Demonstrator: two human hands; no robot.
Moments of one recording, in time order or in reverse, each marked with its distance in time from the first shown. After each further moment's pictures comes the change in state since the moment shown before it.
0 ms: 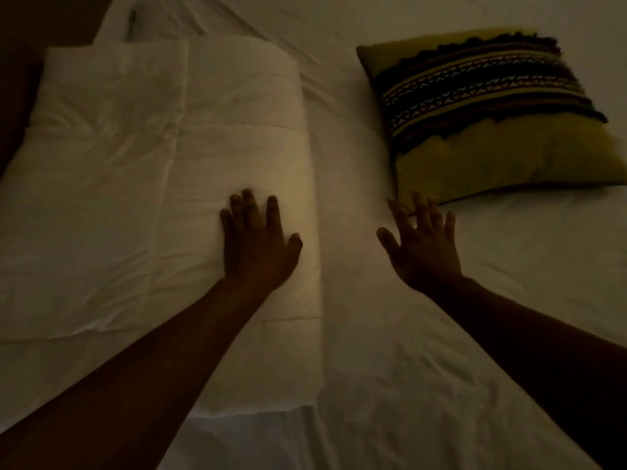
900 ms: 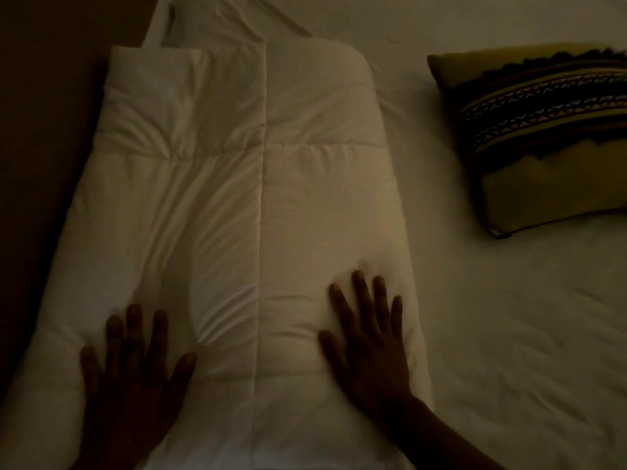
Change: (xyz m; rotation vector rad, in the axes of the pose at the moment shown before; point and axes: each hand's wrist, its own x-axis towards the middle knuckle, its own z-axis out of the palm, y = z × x) left_hand -0.123 -0.301 0.072 0.110 0.109 -0.105; right_hand -0.089 -0.230 0.065 0.208 -0.005 -0.178
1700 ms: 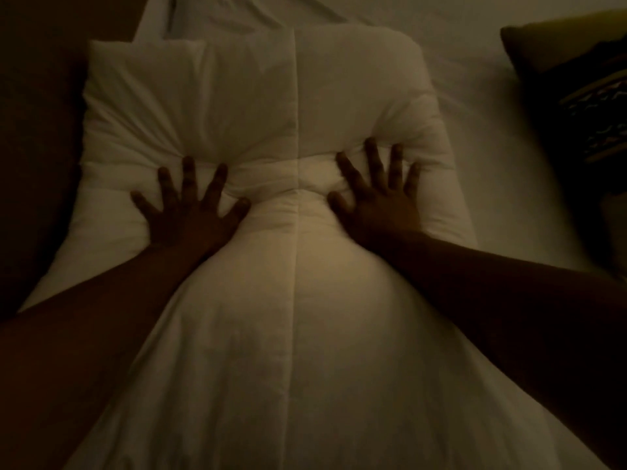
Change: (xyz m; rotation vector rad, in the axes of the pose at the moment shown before) left_hand 0.352 0.031 0.043 -0.031 -0.148 -0.082; right_hand 0.333 0.017 0.034 -0.153 0.125 0.047
